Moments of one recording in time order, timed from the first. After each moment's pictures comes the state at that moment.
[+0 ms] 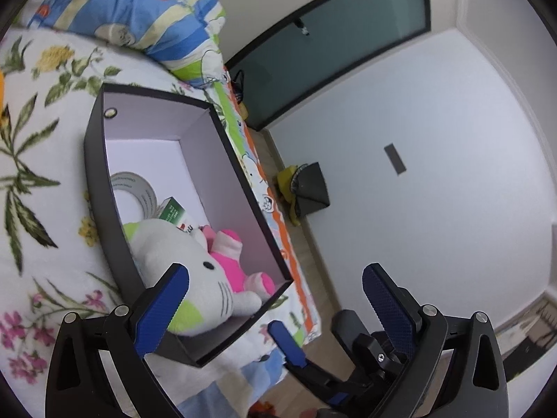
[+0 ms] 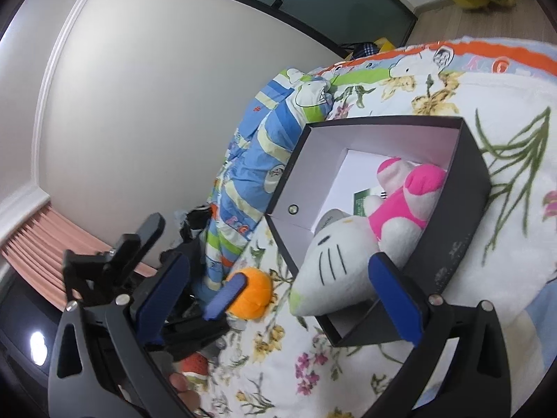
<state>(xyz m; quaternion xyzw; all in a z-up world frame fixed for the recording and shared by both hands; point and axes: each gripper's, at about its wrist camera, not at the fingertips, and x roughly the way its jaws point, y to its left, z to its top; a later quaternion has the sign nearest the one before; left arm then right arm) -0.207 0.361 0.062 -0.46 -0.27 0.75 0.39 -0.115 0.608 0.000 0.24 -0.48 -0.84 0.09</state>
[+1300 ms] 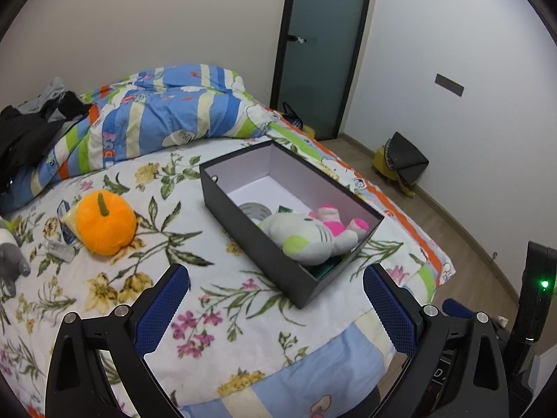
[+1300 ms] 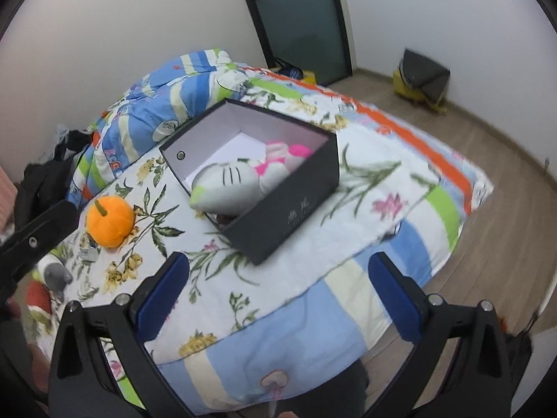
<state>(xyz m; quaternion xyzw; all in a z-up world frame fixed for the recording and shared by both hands) -0.079 0.316 0.118 -0.37 0.03 0.89 0.25 -0.006 0.549 0.041 0.37 -0.22 -0.89 -0.14</state>
